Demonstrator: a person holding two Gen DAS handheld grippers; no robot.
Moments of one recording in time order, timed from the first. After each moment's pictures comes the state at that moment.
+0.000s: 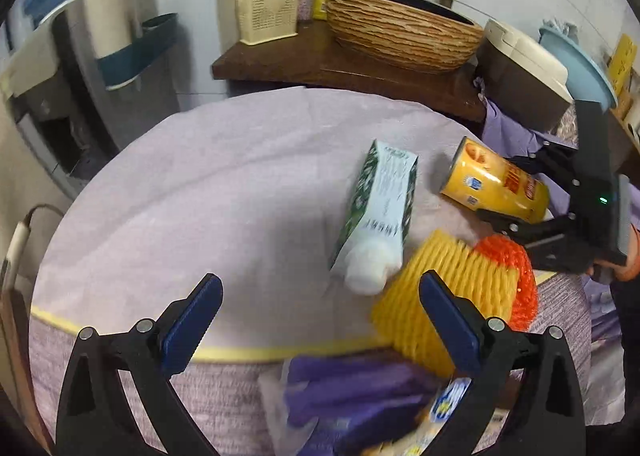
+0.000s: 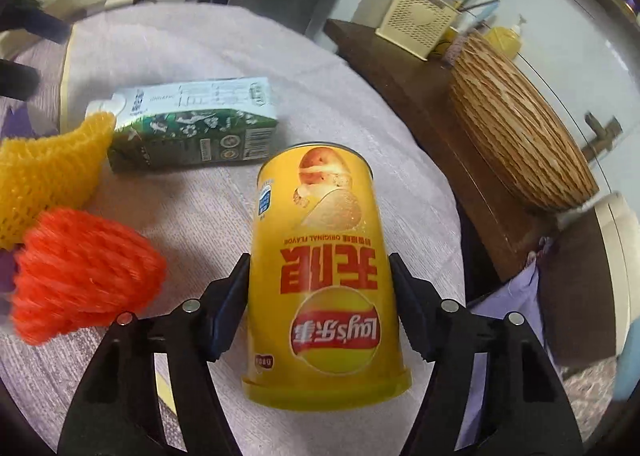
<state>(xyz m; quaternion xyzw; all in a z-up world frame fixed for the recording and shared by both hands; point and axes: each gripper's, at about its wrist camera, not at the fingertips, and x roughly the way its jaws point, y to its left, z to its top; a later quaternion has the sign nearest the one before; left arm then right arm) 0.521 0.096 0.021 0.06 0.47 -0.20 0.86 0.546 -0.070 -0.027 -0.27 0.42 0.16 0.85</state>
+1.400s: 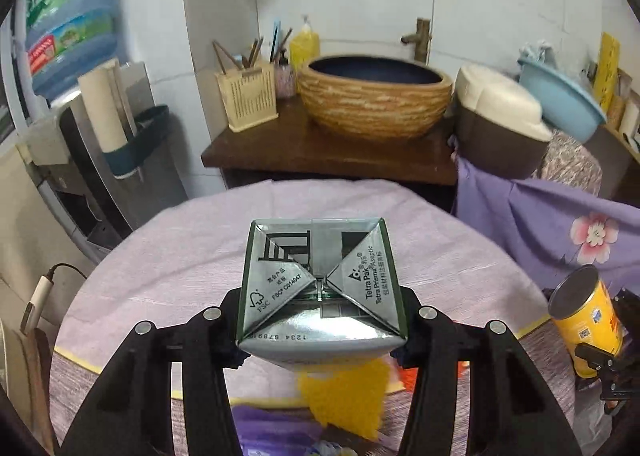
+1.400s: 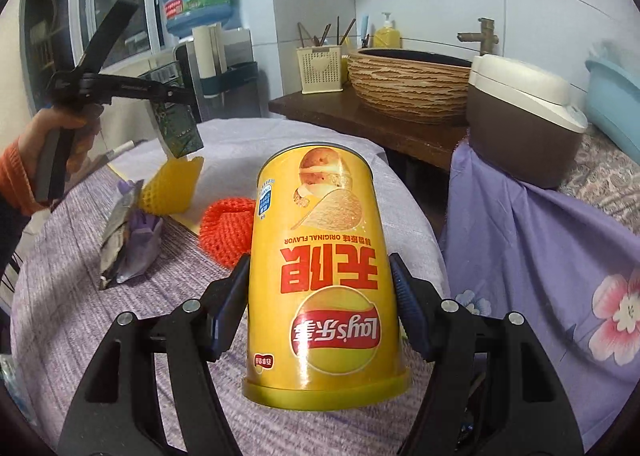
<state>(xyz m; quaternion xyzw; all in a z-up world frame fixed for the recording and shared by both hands) 0.495 0.038 0.096 0.07 0.35 -0.18 0.92 0.355 -0.219 0.026 -0.01 0.33 0.13 0.94</state>
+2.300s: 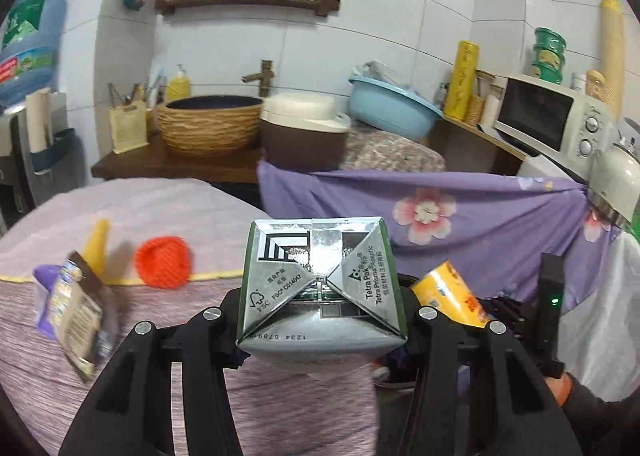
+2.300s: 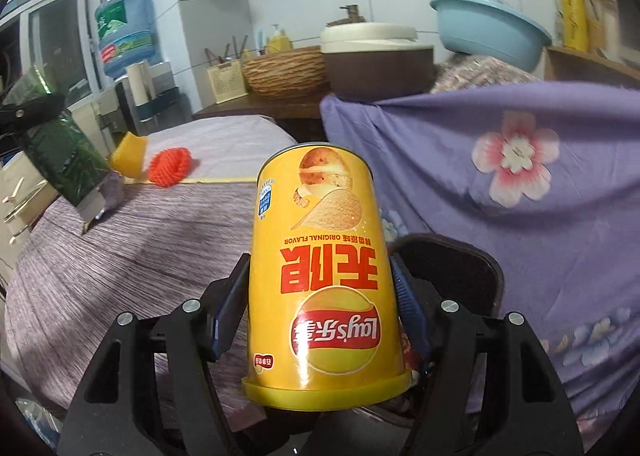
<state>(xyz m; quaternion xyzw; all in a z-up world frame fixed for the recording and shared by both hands) 0.232 -0.095 0.074 0.01 0.27 -0.35 0.90 0.168 -0.352 -0.026 0.07 0.31 -0.01 0.95</state>
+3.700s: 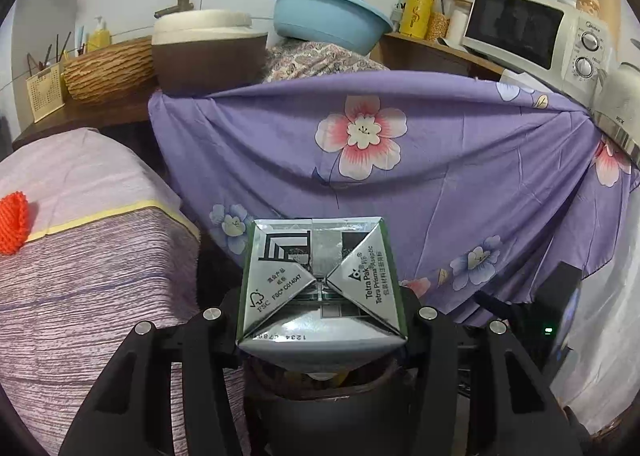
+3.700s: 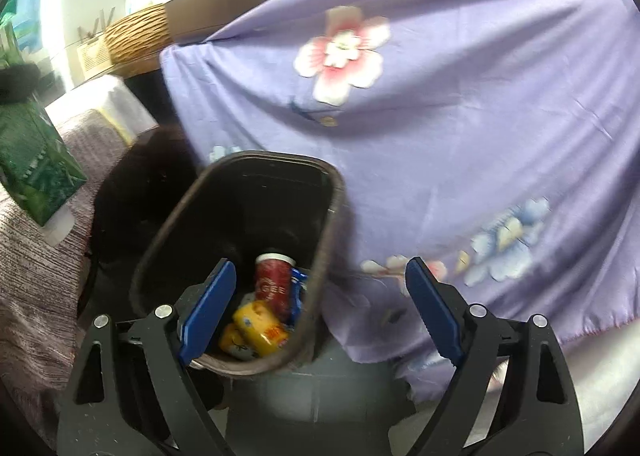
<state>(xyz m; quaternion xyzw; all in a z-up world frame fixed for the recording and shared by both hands) 0.213 -0.279 -0.022 0.06 0.35 -0.39 0.85 0.106 -0.472 -0.123 0.08 0.36 -0.22 0.90</state>
